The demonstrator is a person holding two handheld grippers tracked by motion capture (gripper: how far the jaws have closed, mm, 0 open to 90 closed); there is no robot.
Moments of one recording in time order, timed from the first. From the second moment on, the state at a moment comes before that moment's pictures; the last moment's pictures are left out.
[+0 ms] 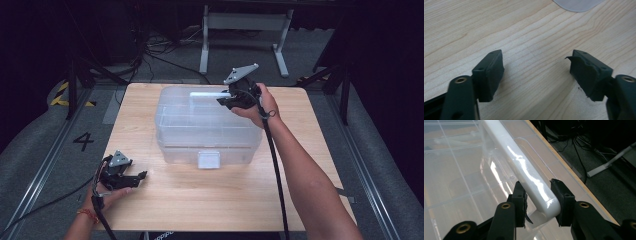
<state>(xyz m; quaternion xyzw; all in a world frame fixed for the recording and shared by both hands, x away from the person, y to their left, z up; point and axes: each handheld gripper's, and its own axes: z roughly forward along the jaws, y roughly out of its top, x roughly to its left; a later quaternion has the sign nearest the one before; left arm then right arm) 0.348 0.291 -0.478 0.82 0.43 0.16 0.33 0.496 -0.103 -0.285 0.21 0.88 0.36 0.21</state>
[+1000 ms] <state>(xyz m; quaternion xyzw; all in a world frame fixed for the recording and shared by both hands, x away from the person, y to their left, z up) 0.355 0.256 -0.399 0.79 0.37 0.21 0.44 0.504 -0.103 -0.278 0.21 0.89 0.36 0.20</state>
